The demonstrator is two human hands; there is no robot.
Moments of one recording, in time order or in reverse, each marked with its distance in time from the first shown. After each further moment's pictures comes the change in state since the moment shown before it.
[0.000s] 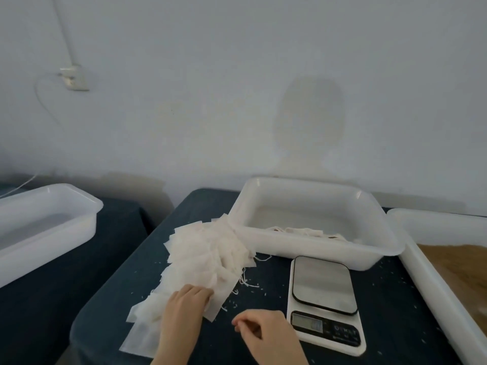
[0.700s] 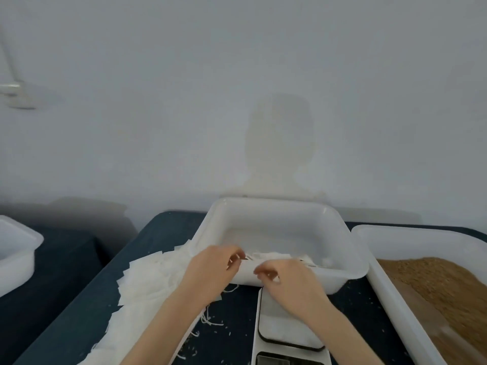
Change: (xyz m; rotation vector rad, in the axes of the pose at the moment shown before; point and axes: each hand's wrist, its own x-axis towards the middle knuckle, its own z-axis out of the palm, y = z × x) left_hand 0.143 0.111 -0.049 -0.266 -0.190 0.099; right_hand 0.055 0.028 -0.143 -0.352 0.289 -0.022
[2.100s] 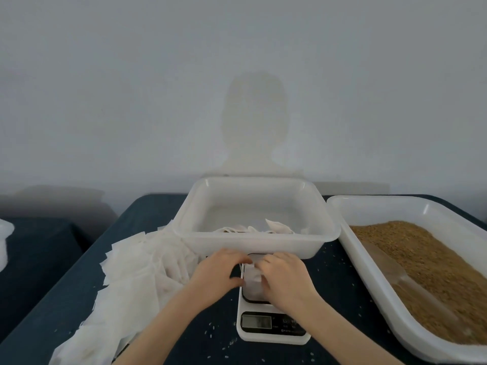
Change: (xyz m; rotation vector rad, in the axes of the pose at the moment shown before) left_hand -0.020 -0.004 0.066 -0.029 -0.220 0.228; right_hand -0.038 0.028 0.030 -0.424 0.004 -0.149
